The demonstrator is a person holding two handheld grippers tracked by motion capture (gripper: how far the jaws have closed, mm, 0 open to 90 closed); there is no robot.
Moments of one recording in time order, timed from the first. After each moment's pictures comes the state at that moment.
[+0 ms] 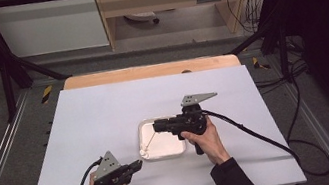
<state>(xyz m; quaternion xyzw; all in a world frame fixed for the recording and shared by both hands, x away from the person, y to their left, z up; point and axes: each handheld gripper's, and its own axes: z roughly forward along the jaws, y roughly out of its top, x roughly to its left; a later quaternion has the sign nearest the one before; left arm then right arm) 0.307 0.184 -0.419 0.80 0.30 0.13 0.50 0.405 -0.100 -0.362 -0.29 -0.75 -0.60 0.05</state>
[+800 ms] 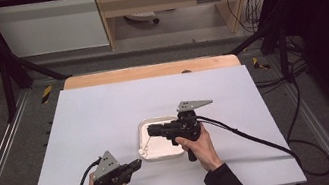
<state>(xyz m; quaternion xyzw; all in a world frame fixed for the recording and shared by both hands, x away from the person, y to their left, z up) 0.307 0.184 -0.420 0.79 0.31 0.13 0.50 0.398 -0.085 -0.378 -0.30 -0.72 -0.62 0.07</state>
